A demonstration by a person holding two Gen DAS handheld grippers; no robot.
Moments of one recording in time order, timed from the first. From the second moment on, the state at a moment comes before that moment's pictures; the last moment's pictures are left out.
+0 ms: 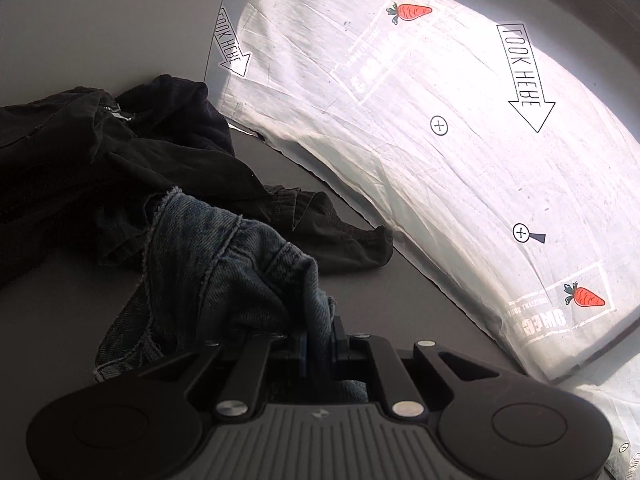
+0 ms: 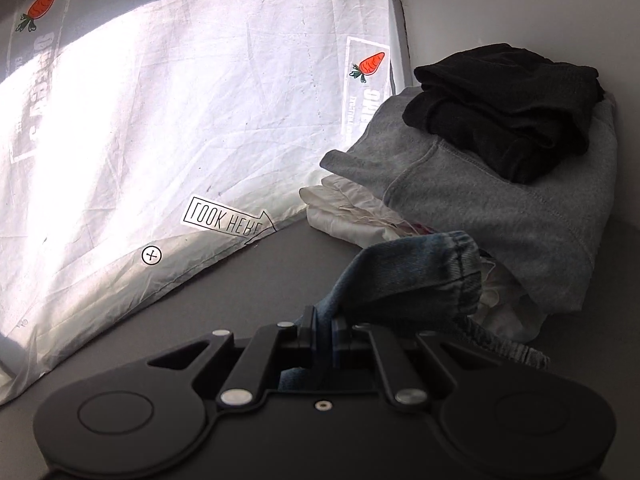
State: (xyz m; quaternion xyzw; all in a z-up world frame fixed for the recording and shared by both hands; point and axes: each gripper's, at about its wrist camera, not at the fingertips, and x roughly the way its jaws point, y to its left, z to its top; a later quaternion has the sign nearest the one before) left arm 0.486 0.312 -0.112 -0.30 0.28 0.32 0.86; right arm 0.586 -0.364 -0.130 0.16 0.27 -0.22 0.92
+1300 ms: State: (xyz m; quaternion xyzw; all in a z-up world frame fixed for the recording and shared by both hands) left arm 0.598 0.108 -0.187 -0.10 0.47 -0.07 0.88; right arm 0.647 -0.263 -0.190 0.02 0.38 -0.04 0.92
